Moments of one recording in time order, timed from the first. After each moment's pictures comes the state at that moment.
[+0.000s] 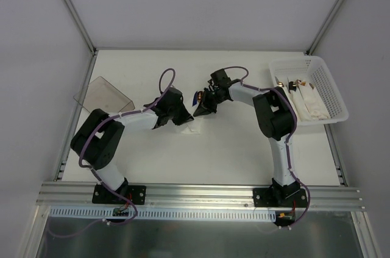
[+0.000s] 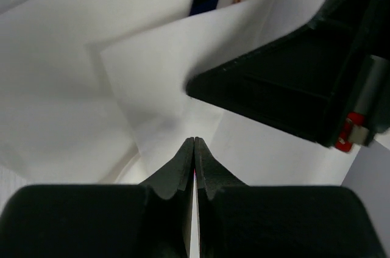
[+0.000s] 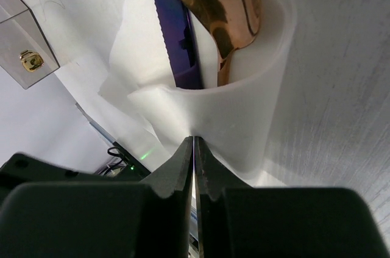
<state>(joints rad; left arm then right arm) -0.60 1.64 0.87 -0.02 0.07 -1.05 0.51 2.19 1.50 -0.42 -0.58 0.84</state>
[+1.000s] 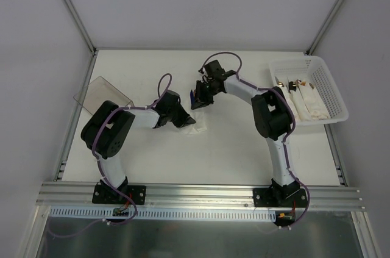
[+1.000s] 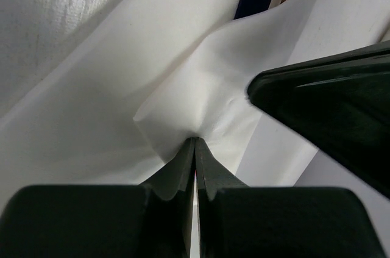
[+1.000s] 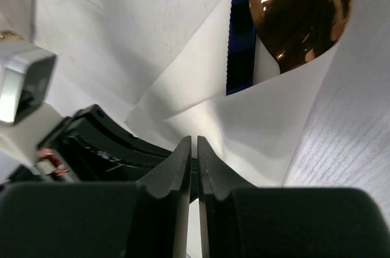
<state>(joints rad) -0.55 1.81 0.85 0.11 0.21 -1.19 0.54 2.22 1.70 -0.54 -0.51 0.58</state>
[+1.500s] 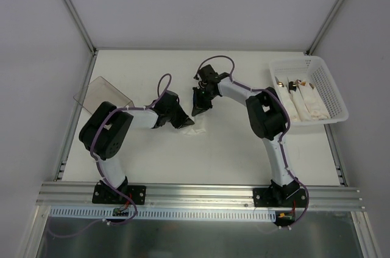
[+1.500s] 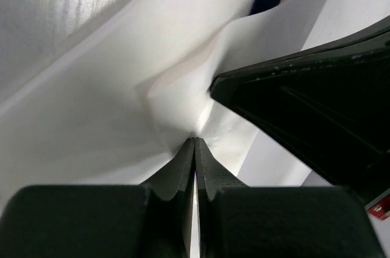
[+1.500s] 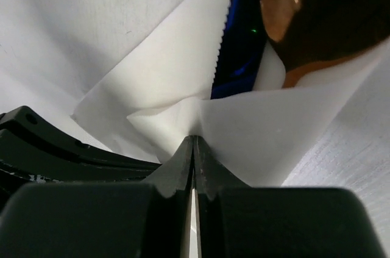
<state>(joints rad) -0.53 1.80 0.84 0.09 0.23 -1.16 0.60 2.27 1.74 -0.65 -0.39 0.47</state>
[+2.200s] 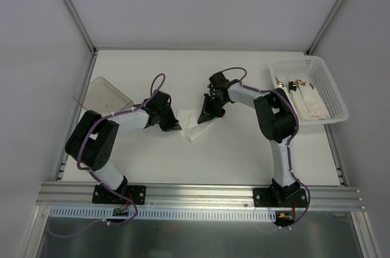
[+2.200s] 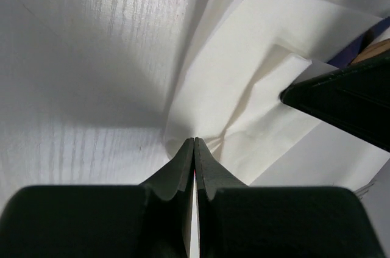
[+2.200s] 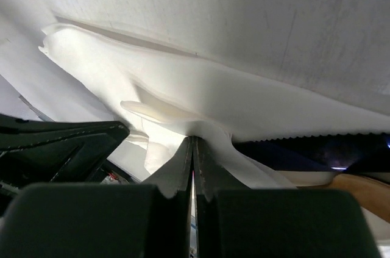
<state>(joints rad) -0.48 1.65 0.81 -0.15 0.20 -0.93 0.55 2.15 1.48 -0.59 -0.50 0.70</state>
